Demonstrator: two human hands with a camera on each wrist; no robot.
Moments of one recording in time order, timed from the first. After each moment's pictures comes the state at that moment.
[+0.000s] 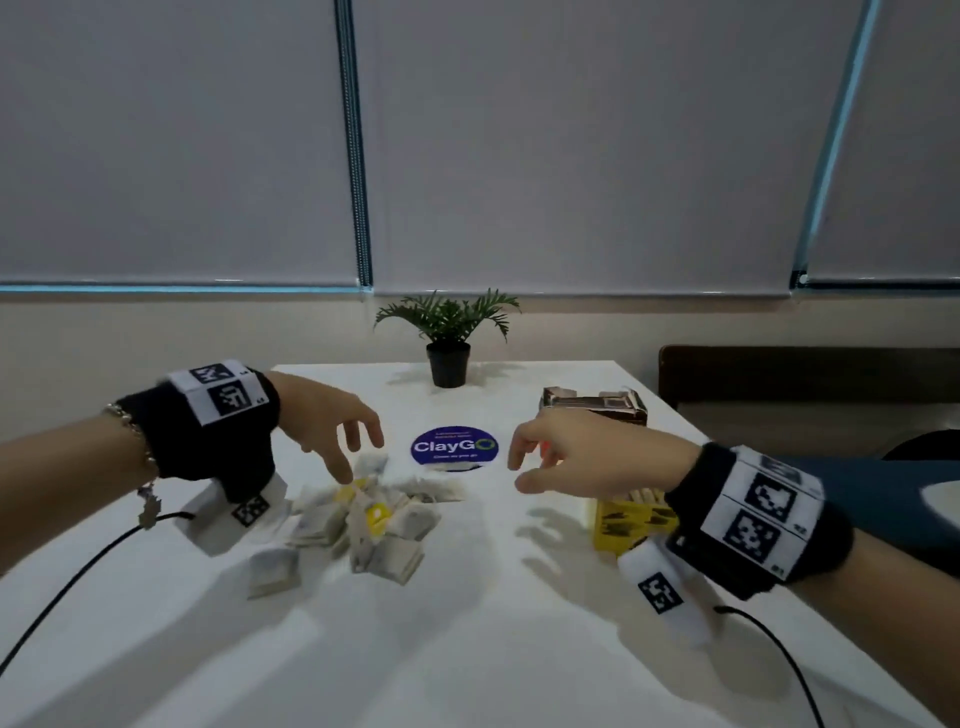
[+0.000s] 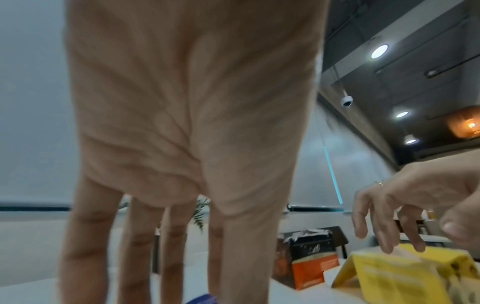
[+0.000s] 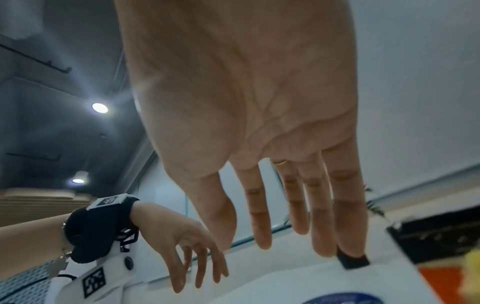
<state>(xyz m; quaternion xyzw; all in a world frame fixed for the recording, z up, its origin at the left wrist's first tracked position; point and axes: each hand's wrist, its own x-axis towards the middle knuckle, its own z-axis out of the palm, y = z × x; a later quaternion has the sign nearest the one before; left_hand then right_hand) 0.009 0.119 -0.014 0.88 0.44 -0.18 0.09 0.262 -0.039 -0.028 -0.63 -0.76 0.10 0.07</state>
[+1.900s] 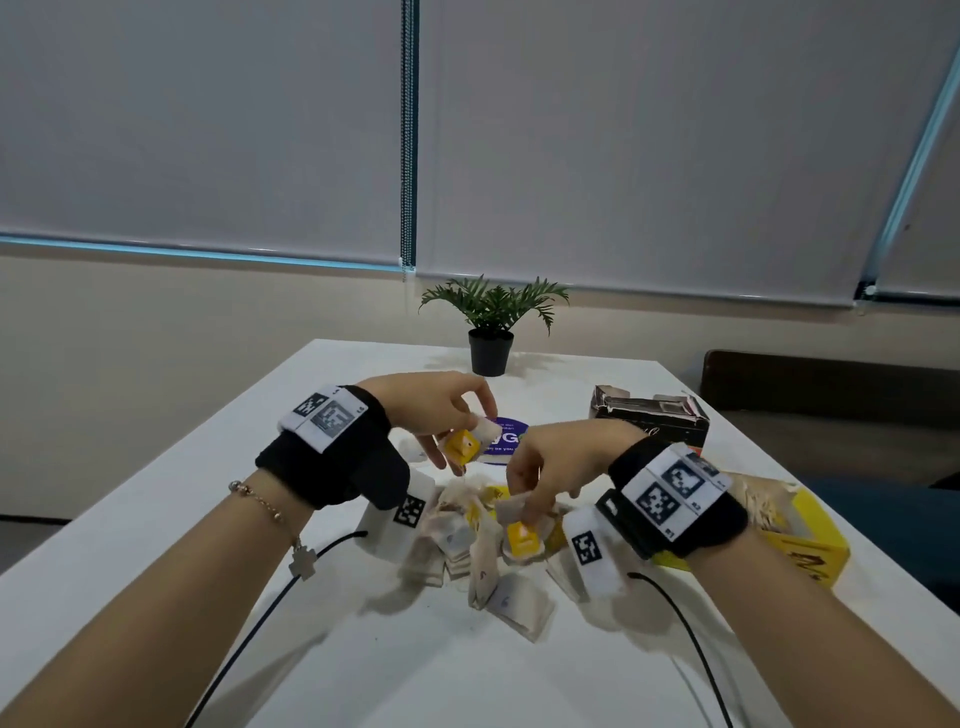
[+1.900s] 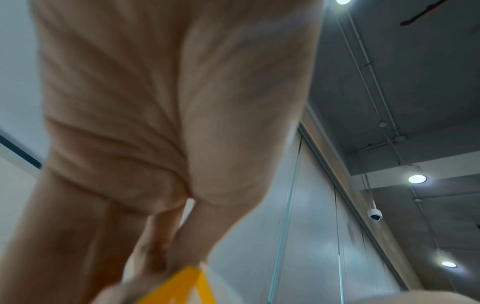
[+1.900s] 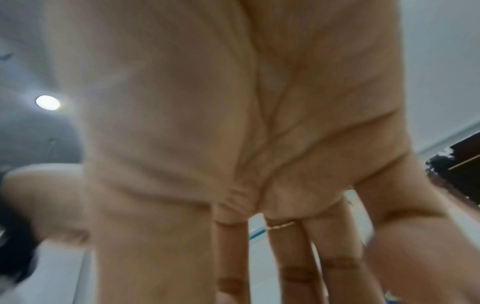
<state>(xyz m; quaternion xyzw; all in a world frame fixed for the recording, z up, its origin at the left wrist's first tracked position) 0.042 0.098 -0.033 0.85 0.40 0.06 0.35 0.214 0.041 -0.049 -0.62 -0.75 0.23 -0.10</state>
